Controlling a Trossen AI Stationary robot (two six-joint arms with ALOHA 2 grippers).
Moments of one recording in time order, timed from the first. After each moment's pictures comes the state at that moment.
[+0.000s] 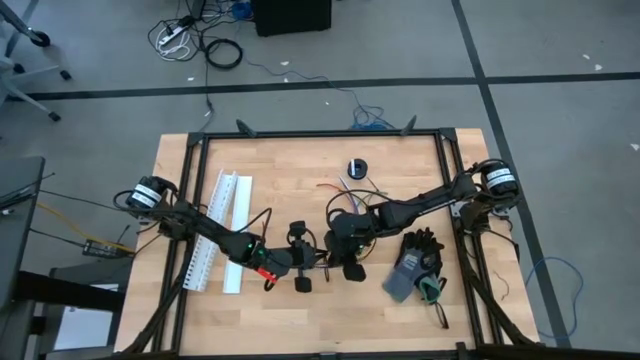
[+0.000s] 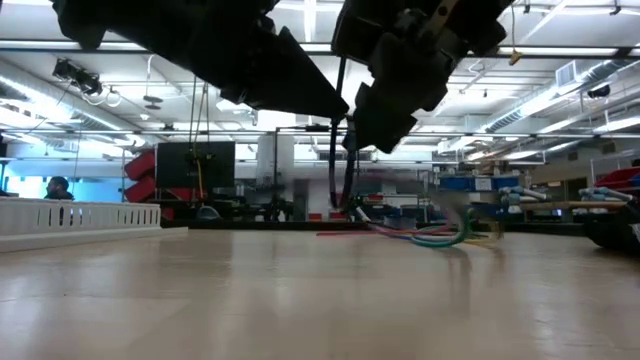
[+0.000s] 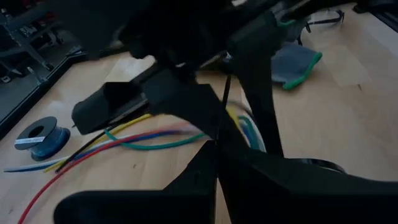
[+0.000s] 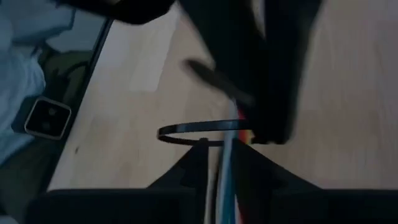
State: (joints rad) left arm -0.41 1.73 0.86 0.44 -0.57 0.00; right arm 0.18 1.75 1.09 -0.09 -0.26 0.20
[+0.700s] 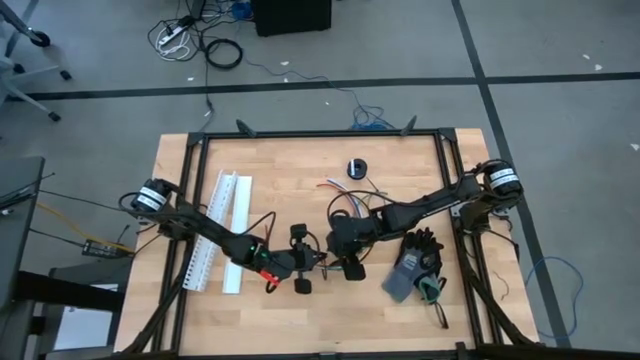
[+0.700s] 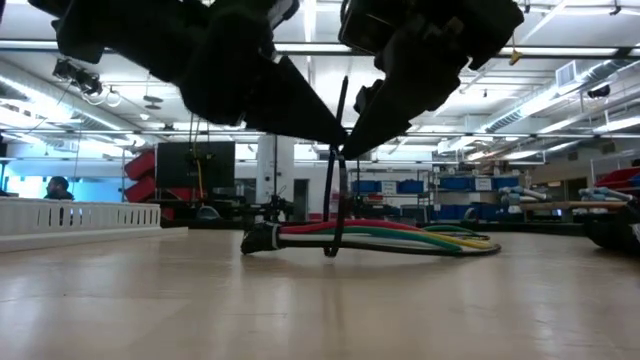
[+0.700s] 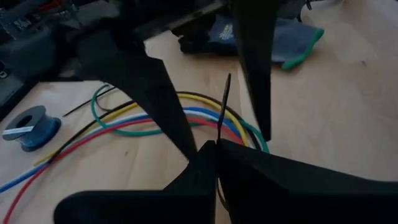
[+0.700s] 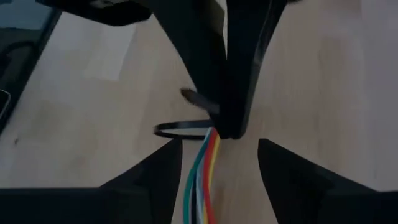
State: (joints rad) left arm -0.41 1.79 0.86 0.44 -0.56 -0.01; right arm 0.23 1.72 1.09 -0.15 -0.05 0.09
